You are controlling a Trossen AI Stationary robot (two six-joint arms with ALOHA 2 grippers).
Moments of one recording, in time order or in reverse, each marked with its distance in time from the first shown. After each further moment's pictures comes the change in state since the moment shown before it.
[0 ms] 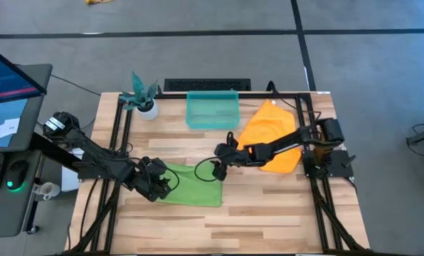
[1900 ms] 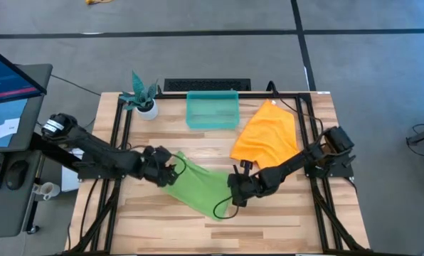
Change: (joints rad) left arm 0.206 0.000 0.001 0.065 -0.083 0.152; right arm 0.334 -0.034 0.047 -0.495 0.141 0.104
